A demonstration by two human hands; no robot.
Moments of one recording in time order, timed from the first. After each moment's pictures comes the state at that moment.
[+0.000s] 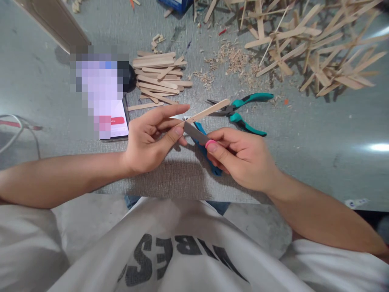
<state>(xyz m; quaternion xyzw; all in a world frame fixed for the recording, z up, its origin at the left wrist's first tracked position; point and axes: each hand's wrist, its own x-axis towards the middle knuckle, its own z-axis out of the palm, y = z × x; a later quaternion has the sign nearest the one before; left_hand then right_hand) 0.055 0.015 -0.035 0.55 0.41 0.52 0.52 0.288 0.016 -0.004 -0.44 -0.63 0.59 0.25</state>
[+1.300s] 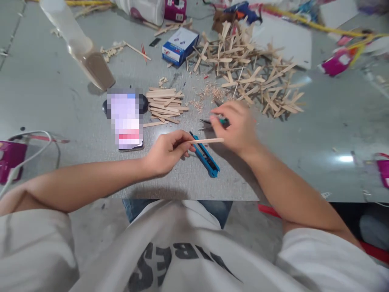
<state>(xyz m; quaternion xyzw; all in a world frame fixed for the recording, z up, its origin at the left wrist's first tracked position) 0.057 0.021 -0.040 0.56 0.40 0.40 0.61 0.308 0.096 -0.038 -0.47 -0.84 0.02 0.28</state>
